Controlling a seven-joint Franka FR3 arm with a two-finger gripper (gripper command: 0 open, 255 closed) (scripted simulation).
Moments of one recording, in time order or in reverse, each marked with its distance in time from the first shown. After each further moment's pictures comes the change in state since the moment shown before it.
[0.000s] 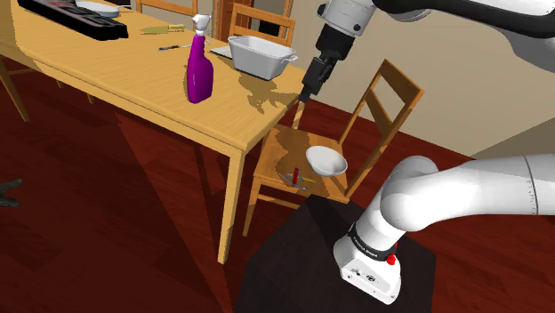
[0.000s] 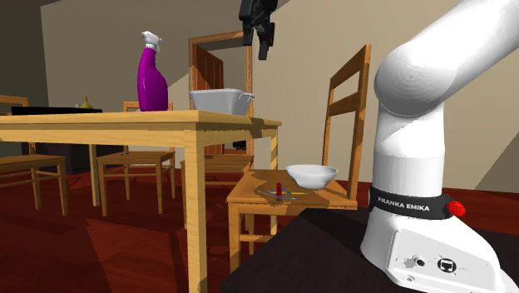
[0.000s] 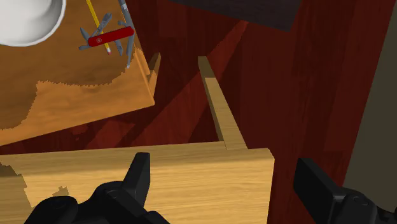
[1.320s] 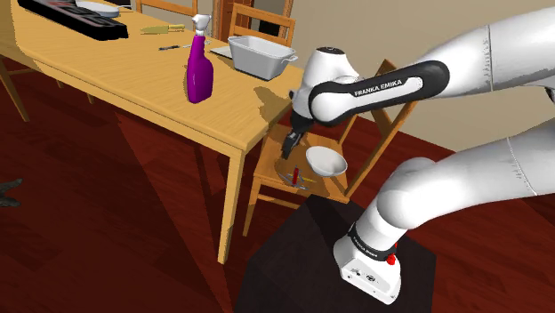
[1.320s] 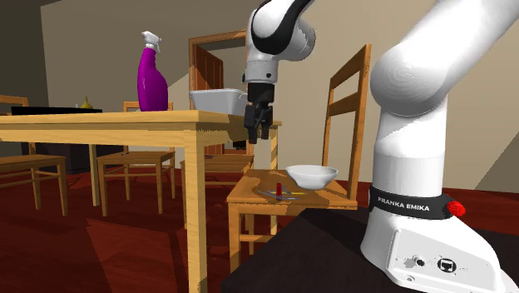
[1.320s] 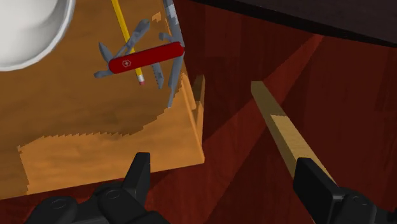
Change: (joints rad) arm -0.091 0.229 0.014 -0.437 -0.144 0.636 -0.058
